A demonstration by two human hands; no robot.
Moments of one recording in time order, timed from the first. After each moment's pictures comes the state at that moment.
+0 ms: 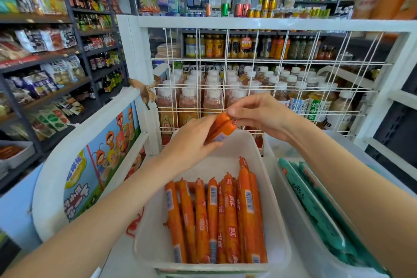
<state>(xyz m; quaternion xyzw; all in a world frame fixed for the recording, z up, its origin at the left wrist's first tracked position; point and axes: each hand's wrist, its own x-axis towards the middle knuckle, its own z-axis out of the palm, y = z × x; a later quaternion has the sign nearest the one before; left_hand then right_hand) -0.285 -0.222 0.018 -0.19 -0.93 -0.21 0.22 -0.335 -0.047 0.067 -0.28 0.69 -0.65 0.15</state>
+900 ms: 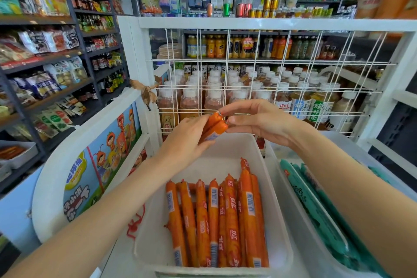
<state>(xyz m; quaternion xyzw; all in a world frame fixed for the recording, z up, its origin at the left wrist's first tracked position) -0.285 -0.232 0.016 -0.16 -0.94 -0.18 0.24 -0.337 -0.049 0.060 -0.31 0.69 -0.63 0.19</state>
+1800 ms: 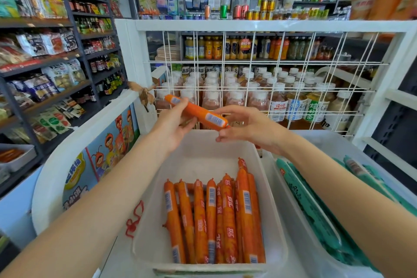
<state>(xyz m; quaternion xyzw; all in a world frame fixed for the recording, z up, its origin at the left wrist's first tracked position) -0.309 -0.233 0.049 0.14 -0.49 -0.85 0.11 -0.323 -0.052 0.049 -0.32 0.75 -0.56 0.14</state>
